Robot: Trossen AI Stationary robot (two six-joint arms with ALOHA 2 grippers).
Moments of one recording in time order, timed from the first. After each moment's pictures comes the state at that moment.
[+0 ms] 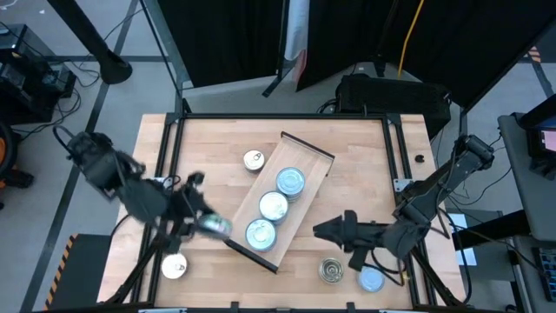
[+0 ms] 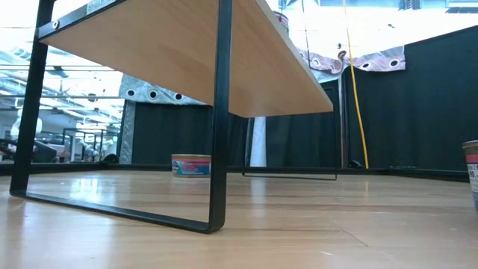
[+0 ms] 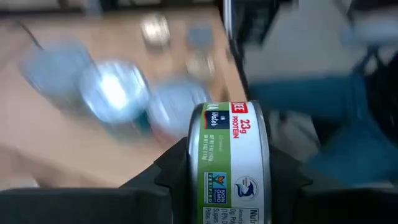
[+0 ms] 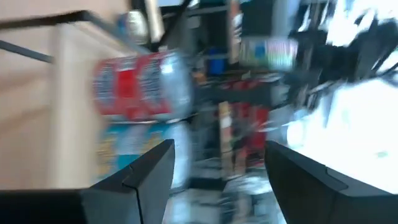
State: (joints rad) left arm -0.64 1.36 1.81 -1.17 -0.26 -0.37; right arm 0.73 1.31 1.06 0.00 0.79 -1.22
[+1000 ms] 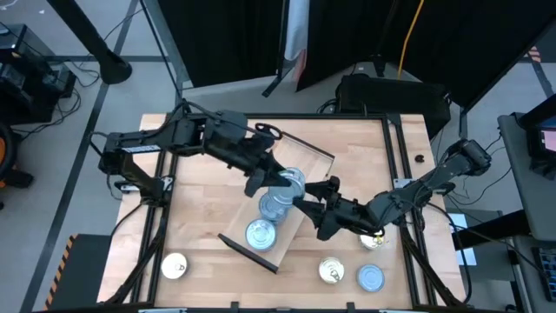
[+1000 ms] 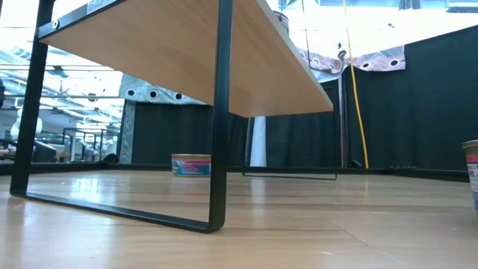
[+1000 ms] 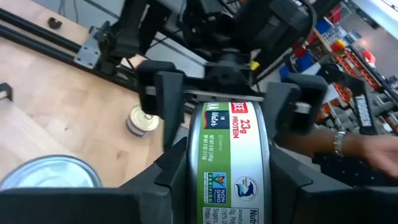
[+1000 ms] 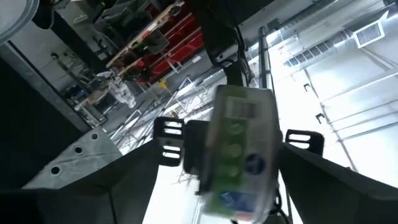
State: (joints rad) left arm -0.02 1.58 1.87 -0.65 0.30 -0.55; right arm 0.52 1.39 1.06 0.51 0.83 -2.57
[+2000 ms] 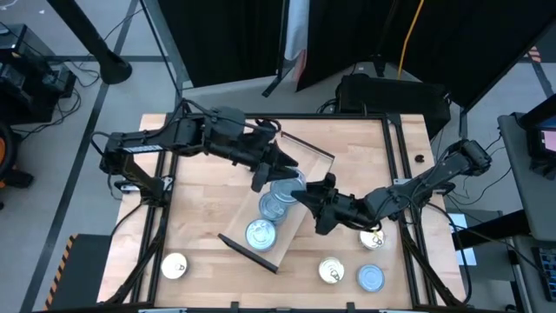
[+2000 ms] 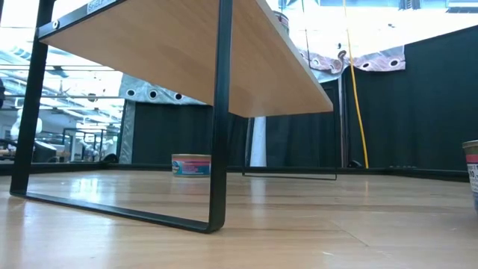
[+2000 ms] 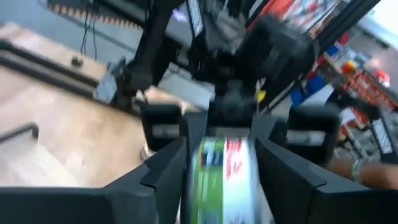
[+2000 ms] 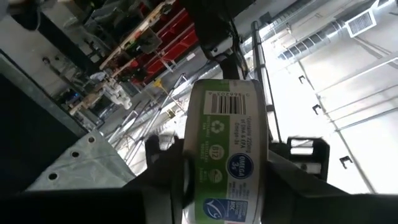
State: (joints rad) left arm -0.02 1.60 1.87 -0.55 0.21 -0.52; right arm 0.48 1.39 1.06 0.54 0.76 -2.54
